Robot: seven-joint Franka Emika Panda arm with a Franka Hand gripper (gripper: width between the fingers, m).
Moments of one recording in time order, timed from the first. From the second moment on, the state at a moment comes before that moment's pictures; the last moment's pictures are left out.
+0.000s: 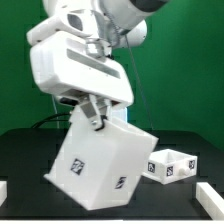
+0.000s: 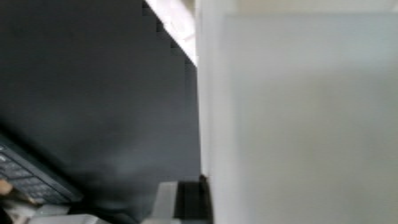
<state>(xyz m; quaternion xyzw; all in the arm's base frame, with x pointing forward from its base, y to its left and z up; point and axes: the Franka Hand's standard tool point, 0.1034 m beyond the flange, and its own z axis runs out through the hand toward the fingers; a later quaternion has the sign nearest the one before) 0.614 -0.065 0.144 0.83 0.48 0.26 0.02</state>
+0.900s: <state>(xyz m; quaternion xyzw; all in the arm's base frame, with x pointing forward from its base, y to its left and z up) 0.641 0.003 0.148 0.75 0.60 0.28 0.09</state>
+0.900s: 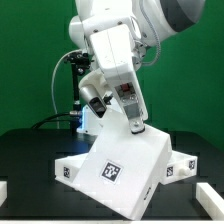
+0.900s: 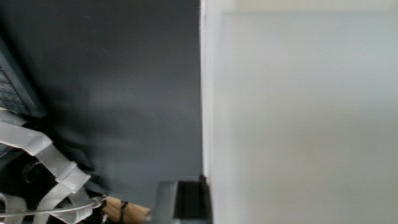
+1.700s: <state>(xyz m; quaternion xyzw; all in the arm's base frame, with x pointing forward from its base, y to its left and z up) 0.648 0.045 0.155 0.68 0.67 0.27 0.11</state>
